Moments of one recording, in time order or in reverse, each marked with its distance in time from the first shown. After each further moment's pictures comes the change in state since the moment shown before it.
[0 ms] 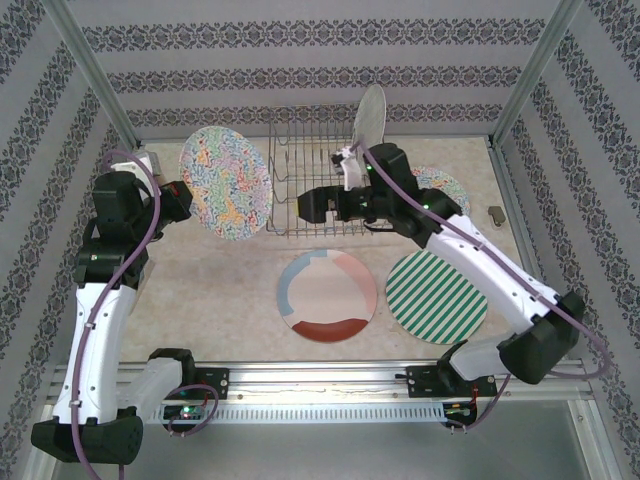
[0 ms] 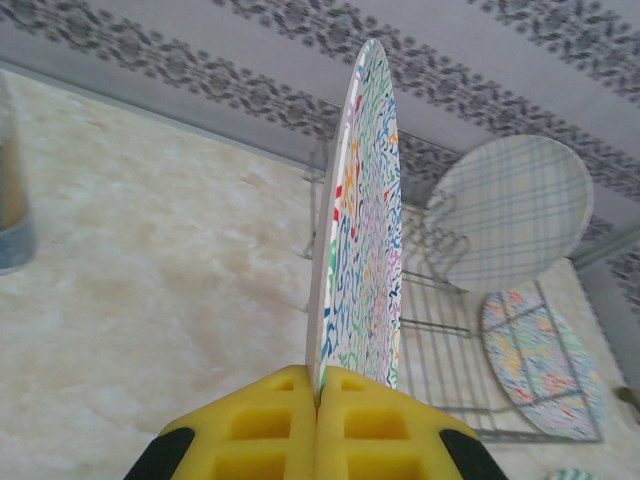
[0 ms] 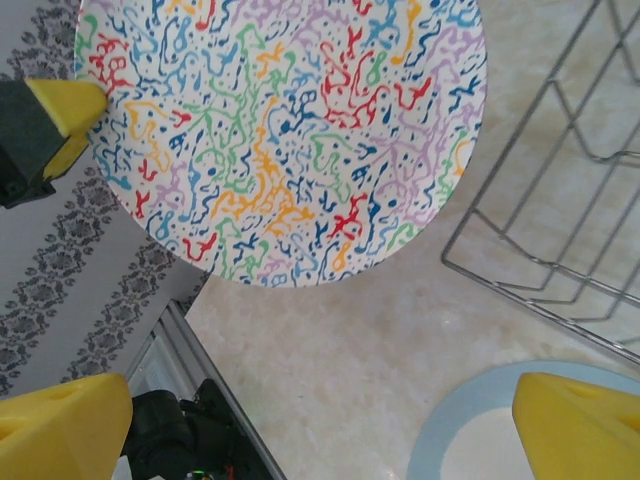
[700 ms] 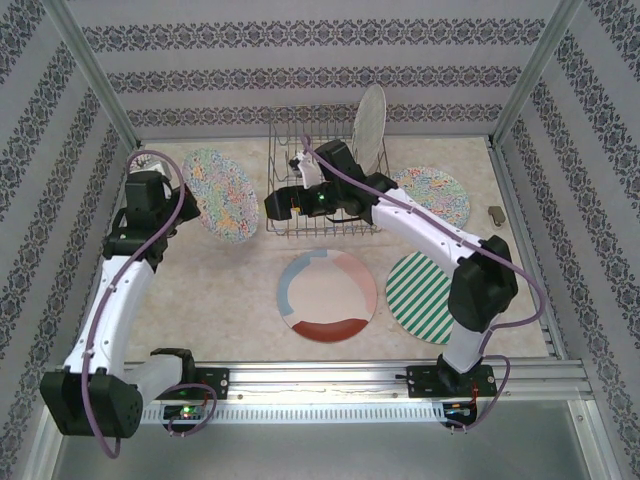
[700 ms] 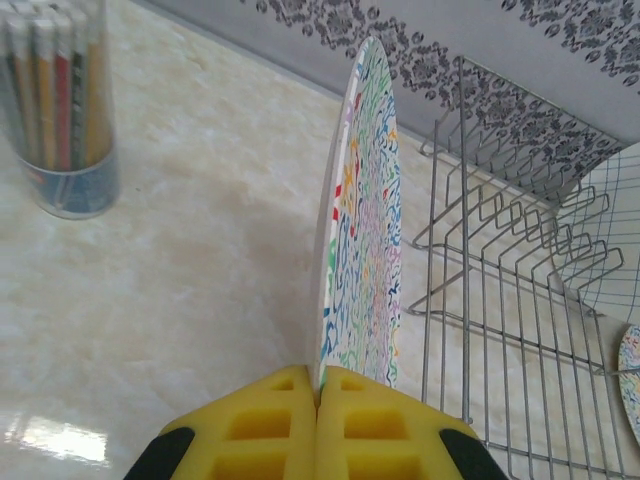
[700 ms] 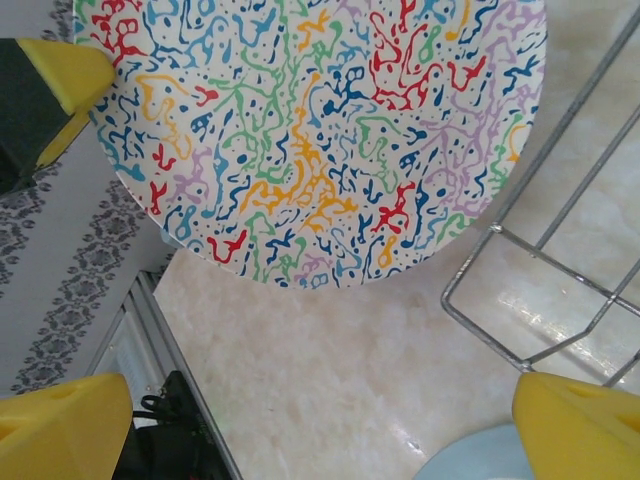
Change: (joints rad) left arm -0.008 0.123 -0.148 0.134 -0.208 -0.029; right arm 0.047 0.389 0.177 0.070 -0.079 -0.043
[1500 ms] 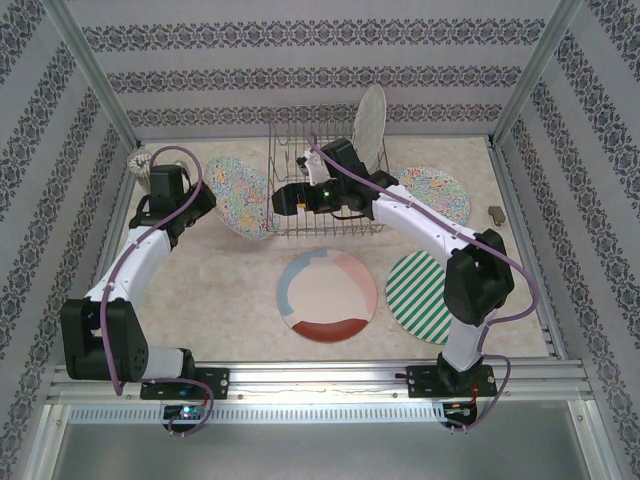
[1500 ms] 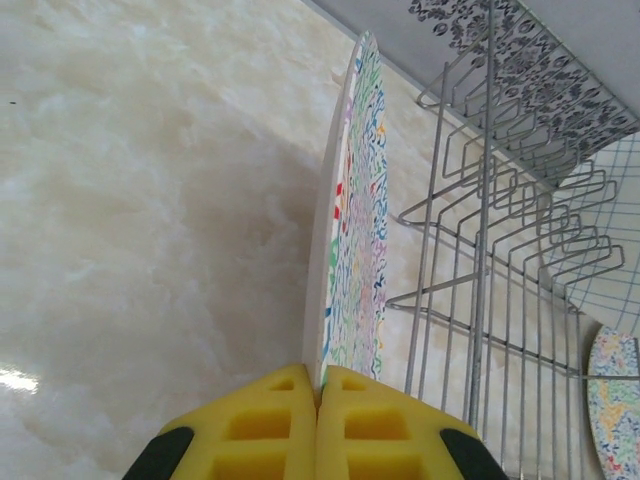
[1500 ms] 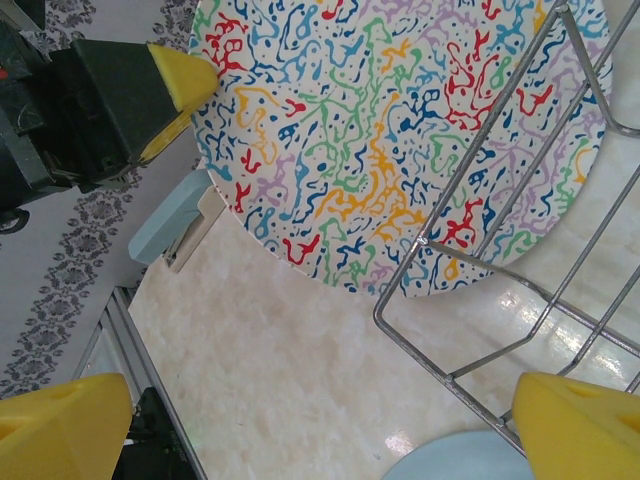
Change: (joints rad) left arm 0.005 0.299 -0.044 0.237 0.145 -0.144; right arm -0.052 0.056 -0.011 0.024 -0.009 -0.013
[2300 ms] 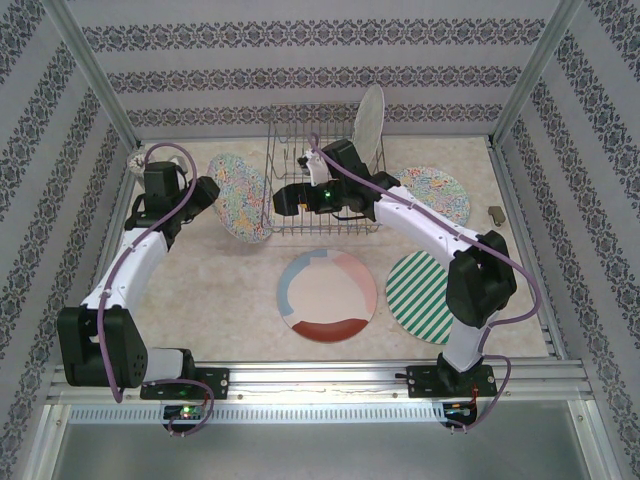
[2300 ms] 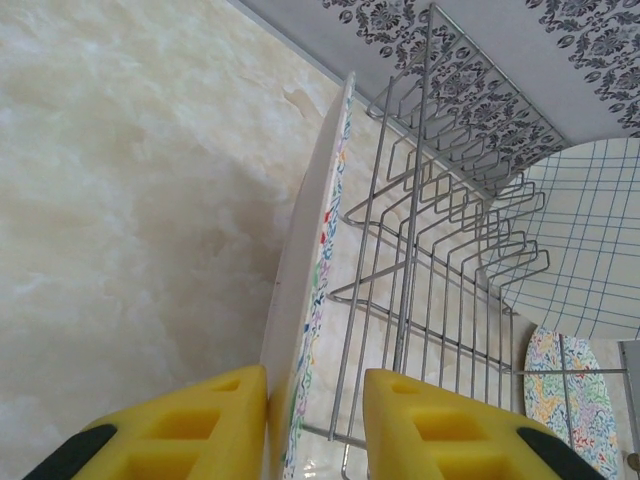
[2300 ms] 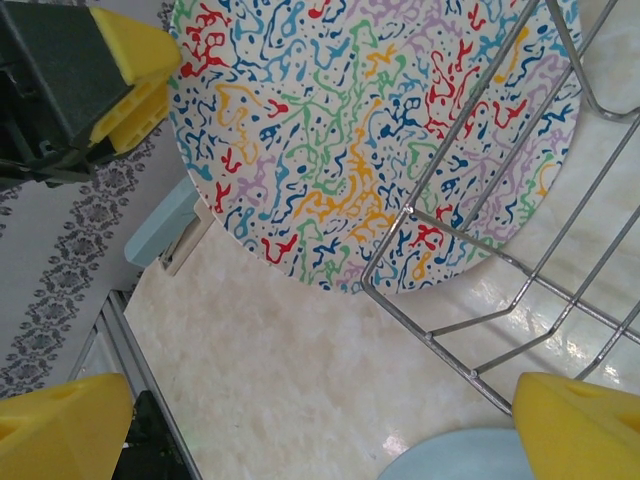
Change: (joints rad) left arm 0.007 -0.027 0.012 0.031 0.071 -0.039; right arm 0.000 -0.017 -0.013 0.005 0.014 0.000
